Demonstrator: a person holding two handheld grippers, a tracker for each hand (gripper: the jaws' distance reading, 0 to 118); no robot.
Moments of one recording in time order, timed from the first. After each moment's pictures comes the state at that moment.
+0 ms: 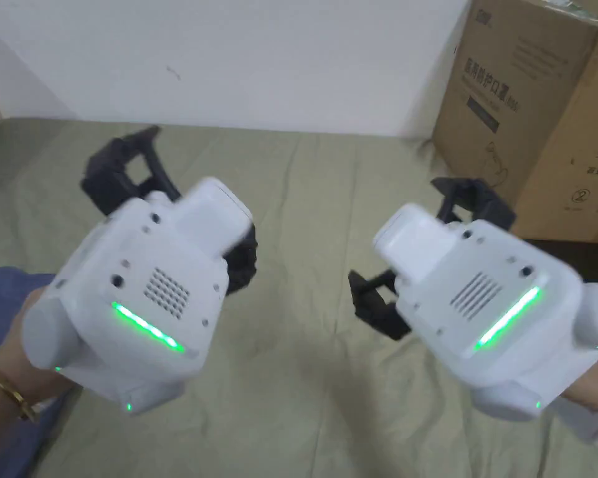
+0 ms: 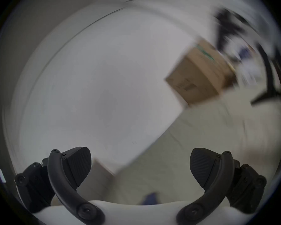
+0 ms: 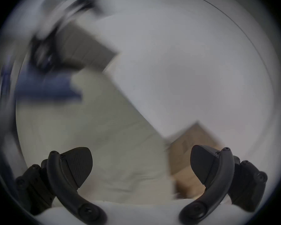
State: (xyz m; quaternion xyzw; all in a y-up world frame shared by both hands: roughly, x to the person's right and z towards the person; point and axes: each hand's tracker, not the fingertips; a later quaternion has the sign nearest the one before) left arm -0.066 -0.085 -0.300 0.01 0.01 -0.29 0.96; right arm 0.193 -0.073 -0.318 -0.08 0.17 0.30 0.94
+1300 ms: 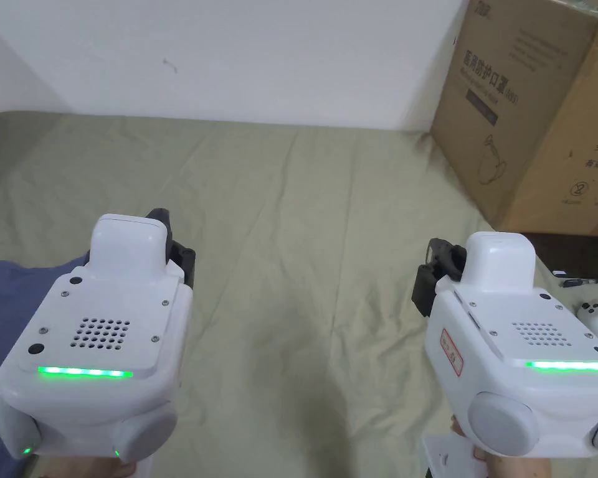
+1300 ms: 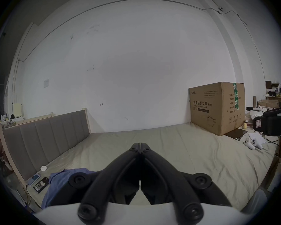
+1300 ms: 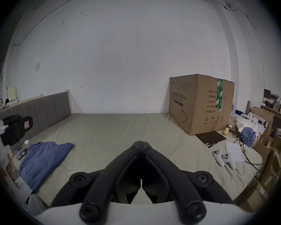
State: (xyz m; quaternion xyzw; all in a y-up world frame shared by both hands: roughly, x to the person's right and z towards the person) left arm -0.072 -0.136 -0.274 -0.03 0.05 -0.04 1.00; right arm 0.210 -0.122 -0.292 -0.10 0.03 0.01 0.99
